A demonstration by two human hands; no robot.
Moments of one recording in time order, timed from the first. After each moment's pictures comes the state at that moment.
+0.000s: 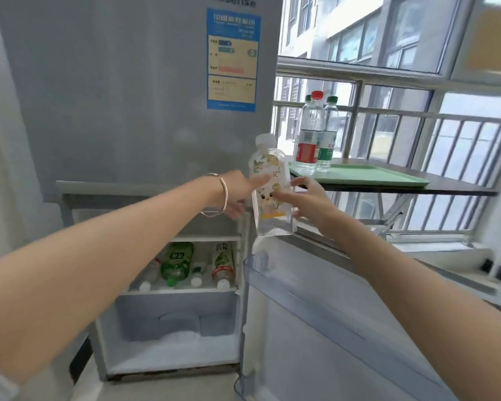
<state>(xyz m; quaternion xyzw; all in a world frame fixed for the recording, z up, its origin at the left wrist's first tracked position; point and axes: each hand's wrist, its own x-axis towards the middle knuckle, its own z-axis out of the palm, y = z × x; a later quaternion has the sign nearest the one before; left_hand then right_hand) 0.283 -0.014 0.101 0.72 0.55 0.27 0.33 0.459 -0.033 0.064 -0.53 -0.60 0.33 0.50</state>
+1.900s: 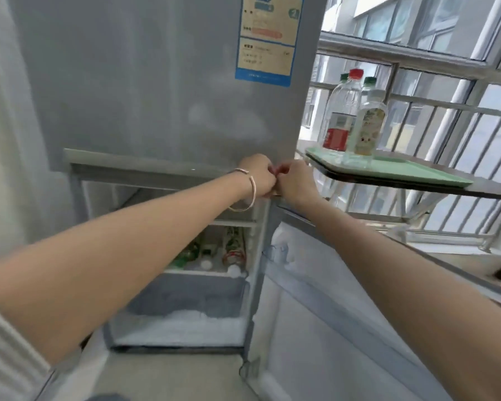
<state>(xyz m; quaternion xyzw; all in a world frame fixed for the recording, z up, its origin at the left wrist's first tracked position) 0.281 0.014 0.078 0.75 0.55 0.33 0.18 0.390 0.038 0.054 -0.59 -0.67 0.09 0.44</state>
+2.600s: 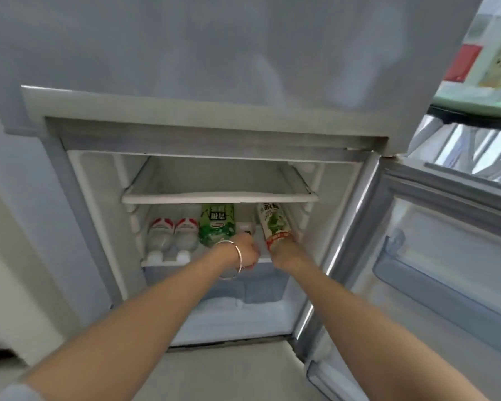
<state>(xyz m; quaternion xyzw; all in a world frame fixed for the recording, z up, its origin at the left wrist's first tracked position) 0.152 0.162 -0.192 0.70 0.59 0.10 0.39 0.285 0.173 -0.223 -0.80 -0.55 0.25 0.05</state>
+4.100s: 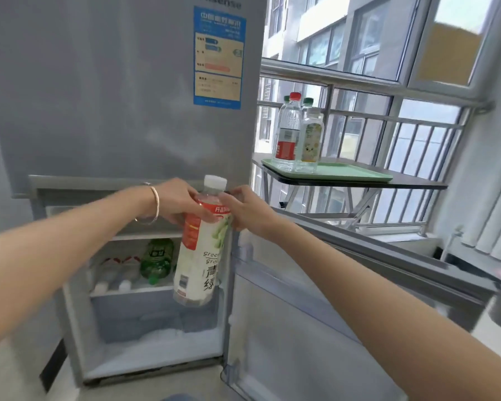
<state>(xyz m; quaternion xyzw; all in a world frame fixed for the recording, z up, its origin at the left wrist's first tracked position) 0.199 -0.021 0.076 0.76 0.53 0.21 0.33 0.374 -0.064 0.048 -0.54 -0.70 0.25 0.38</state>
